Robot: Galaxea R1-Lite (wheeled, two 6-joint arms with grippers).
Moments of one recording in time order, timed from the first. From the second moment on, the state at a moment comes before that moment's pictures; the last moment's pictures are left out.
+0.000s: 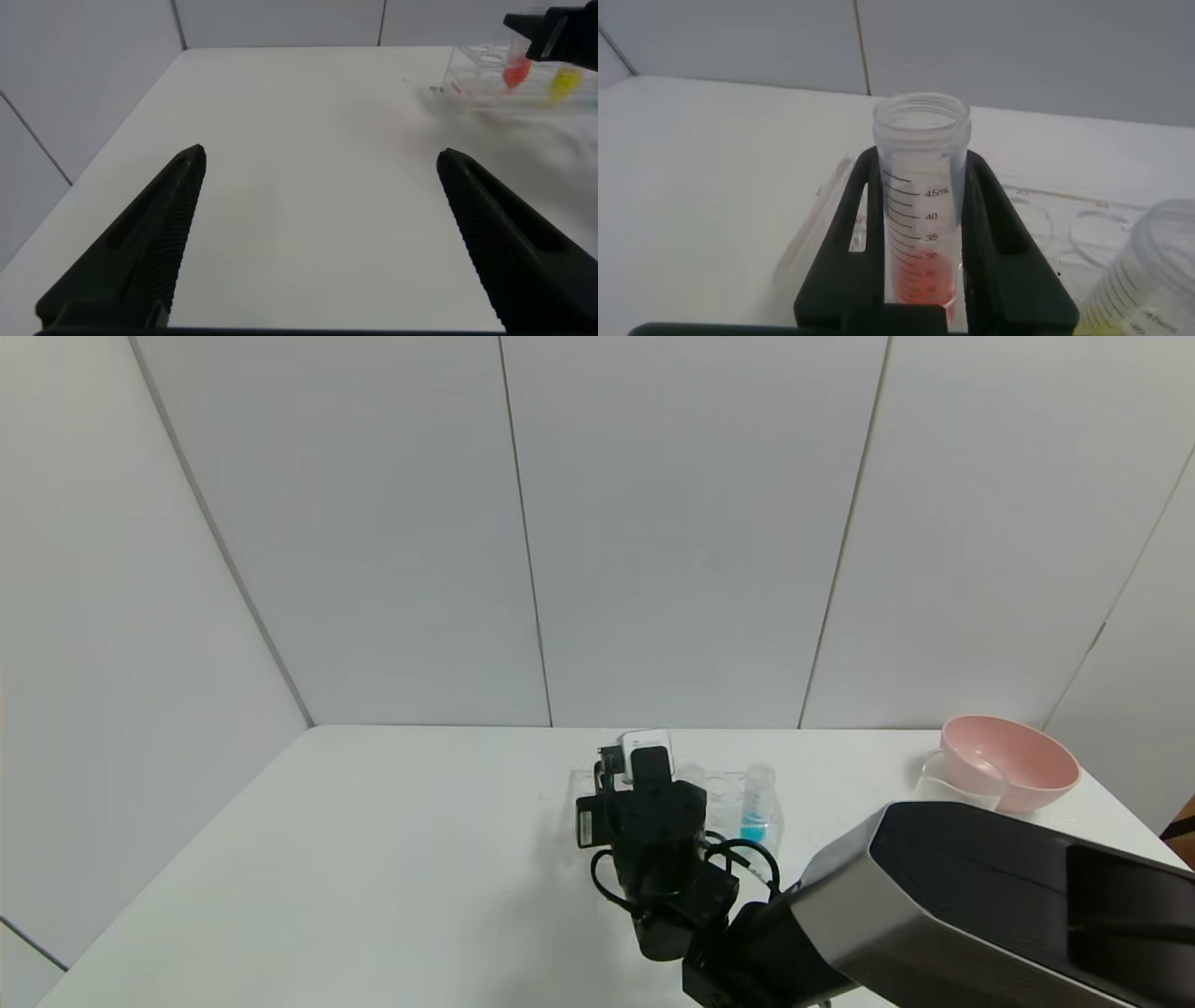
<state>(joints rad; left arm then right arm) 0.00 0.00 0.00 0.00 0.00 0.00 0.88 2.43 -1.24 -1.16 -0.60 0.13</state>
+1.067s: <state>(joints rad) 0.00 0.00 0.00 0.00 0.00 0.00 0.82 2.05 -1.13 -1.08 -0.60 0.08</state>
